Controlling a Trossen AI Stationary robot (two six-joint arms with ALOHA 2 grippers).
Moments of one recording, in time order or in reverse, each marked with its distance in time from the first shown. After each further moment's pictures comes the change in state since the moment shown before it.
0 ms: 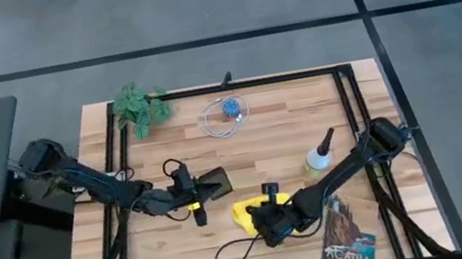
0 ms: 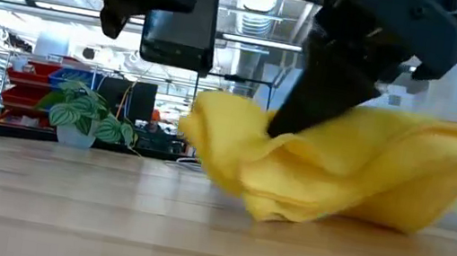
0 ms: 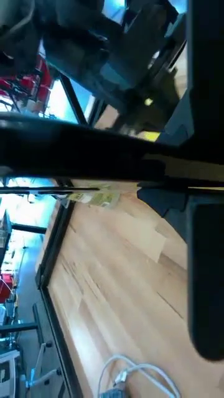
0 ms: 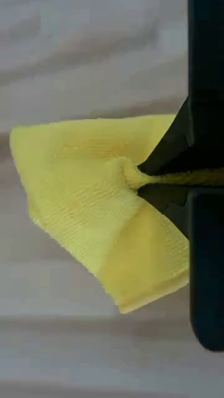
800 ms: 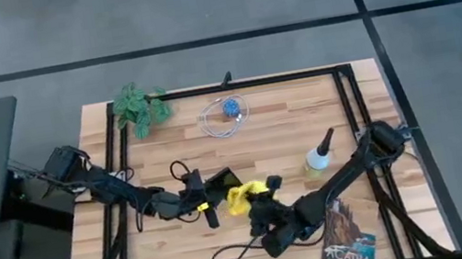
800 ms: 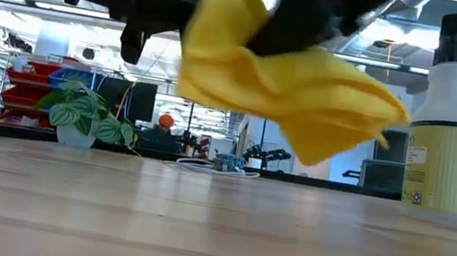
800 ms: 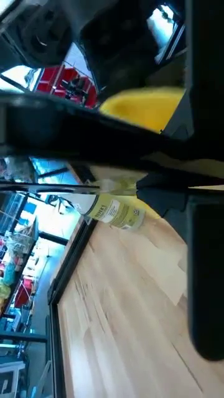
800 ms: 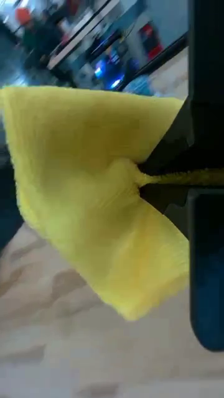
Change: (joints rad) left arm 0.002 0.296 0.000 0.506 0.015 -0.018; right arm 0.053 0.011 0.105 -0.201 0.650 0.170
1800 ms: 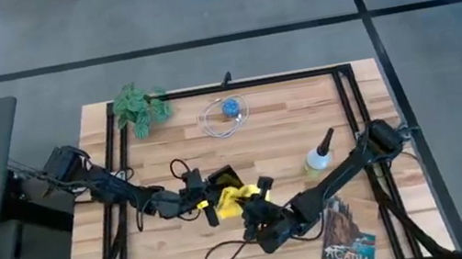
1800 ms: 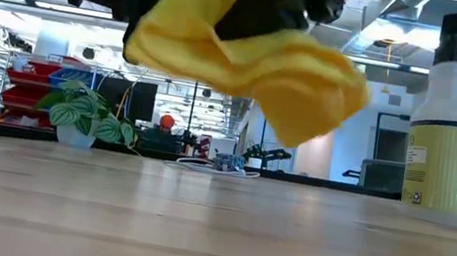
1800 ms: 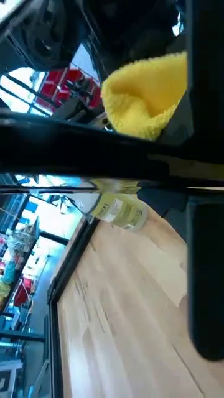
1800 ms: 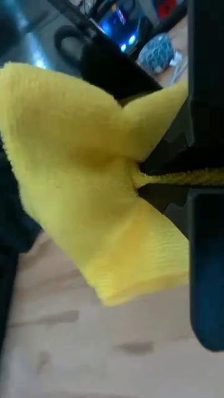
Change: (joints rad) left arm 0.017 0.000 -0.001 0.014 -0.004 -0.025; right arm -0.036 0.016 0.000 0.323 -0.090 -0.252
